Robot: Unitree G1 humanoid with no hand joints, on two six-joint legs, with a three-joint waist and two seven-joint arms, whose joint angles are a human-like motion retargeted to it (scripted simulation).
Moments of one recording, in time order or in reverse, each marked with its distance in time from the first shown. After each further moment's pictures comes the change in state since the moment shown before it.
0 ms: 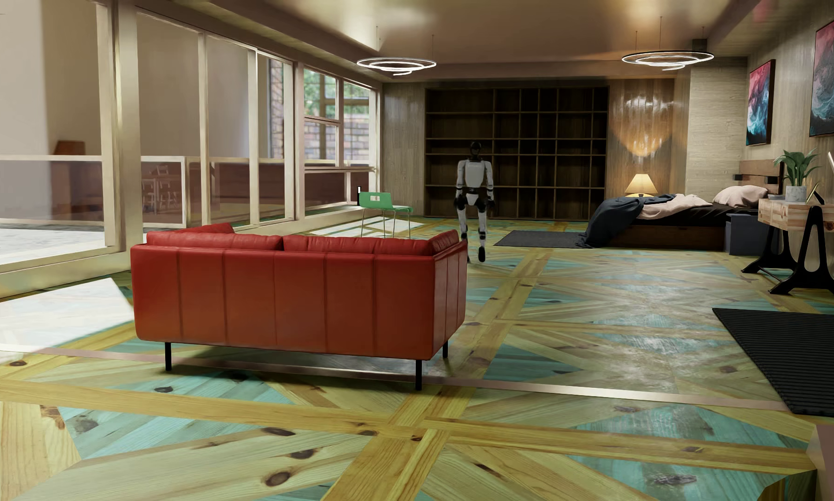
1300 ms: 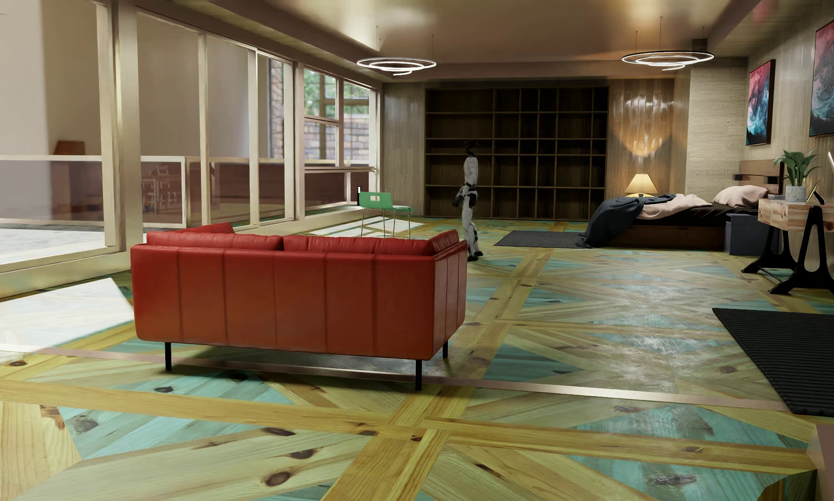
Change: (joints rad) body 0.121 0.388 -0.035 0.389 -0.143 0.163 0.353 -0.763 -0.043 -0.160 -0.940 0.072 -0.013 0.015 -0.057 0.084 -0.012 -0.164 0.044 -0.122 0.001 -0.012 -0.002 -0.053 0.040 0.024 -0.021 -0.067 -0.055
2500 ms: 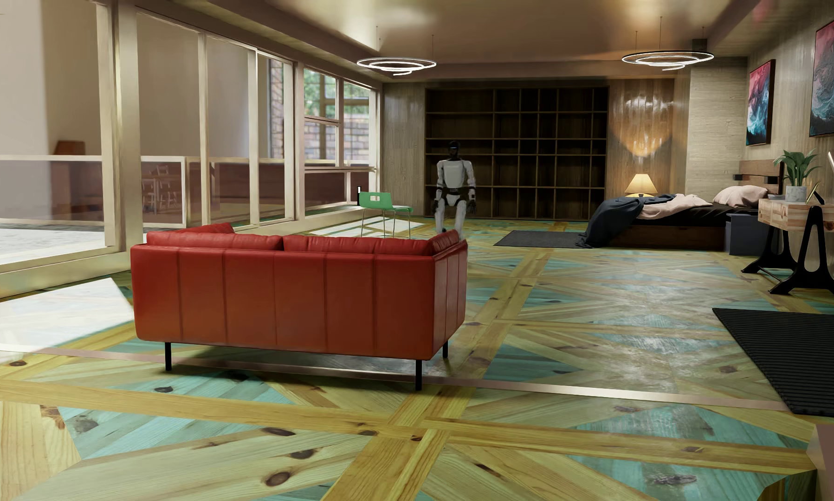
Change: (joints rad) body -0.299 -0.253 -0.106 -0.141 0.424 0.046 -0.571 0.490 0.087 1.000 0.083 -0.025 0.024 0.115 -0.210 0.113 0.181 -0.111 -0.253 0.212 -0.108 -0.005 0.001 -0.014 -0.007 -0.027 -0.136 -0.041 -0.085
